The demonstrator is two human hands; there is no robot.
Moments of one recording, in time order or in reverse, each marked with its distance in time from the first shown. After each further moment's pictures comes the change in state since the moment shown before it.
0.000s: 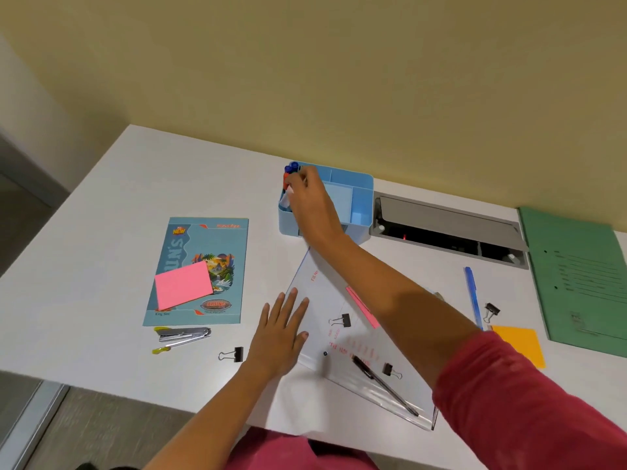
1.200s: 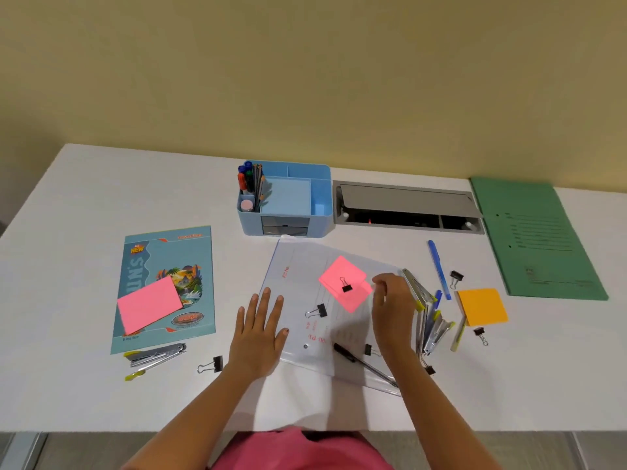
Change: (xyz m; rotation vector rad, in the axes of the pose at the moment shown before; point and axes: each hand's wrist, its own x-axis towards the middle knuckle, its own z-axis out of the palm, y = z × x) left_hand 0.000 -0.002 0.002 0.069 0.018 0.051; right_hand -0.227 0.072 -0.053 -0.008 0.312 0.687
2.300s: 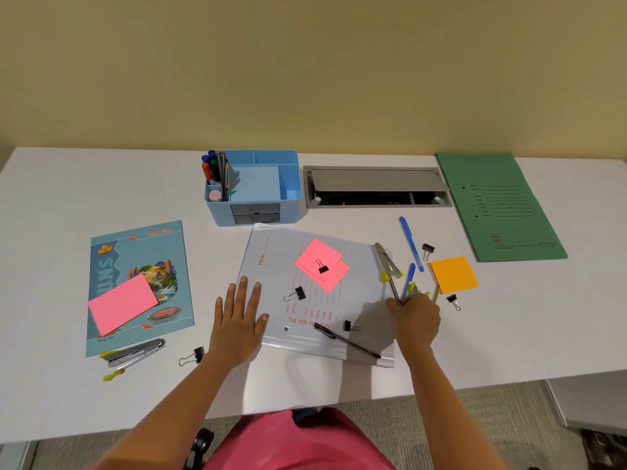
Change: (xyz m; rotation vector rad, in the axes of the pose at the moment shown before) left_hand 0.001 0.002 0.000 0.005 -0.056 -0.007; right_hand -0.028 0.044 -0.055 -0.242 -0.051 0.656
